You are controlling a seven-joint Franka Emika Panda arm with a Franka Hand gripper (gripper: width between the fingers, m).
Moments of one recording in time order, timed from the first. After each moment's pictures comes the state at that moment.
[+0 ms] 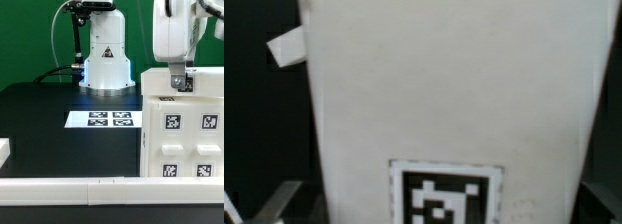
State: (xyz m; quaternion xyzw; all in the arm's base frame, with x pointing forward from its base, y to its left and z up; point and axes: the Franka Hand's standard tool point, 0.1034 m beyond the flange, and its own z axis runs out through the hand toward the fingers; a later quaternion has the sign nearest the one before) arm 0.626 0.070 0.159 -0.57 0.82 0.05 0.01
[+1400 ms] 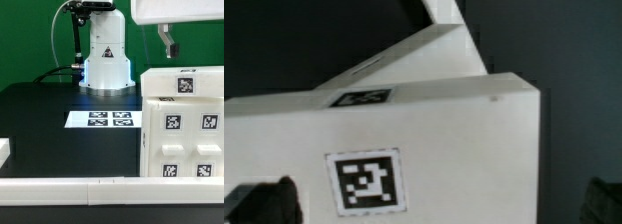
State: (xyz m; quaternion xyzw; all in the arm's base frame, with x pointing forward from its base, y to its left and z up) arm 0.636 0.097 0.192 -0.98 0.20 -0.01 0.05
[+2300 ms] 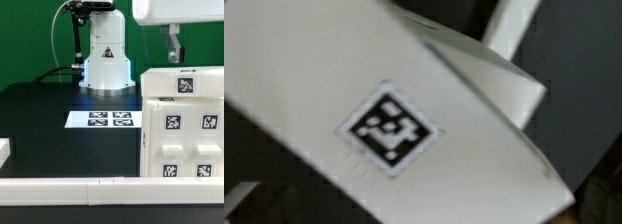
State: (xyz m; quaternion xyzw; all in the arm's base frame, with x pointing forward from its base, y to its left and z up) arm 0.638 0.091 0.190 -0.96 -0.26 -0.03 0.00
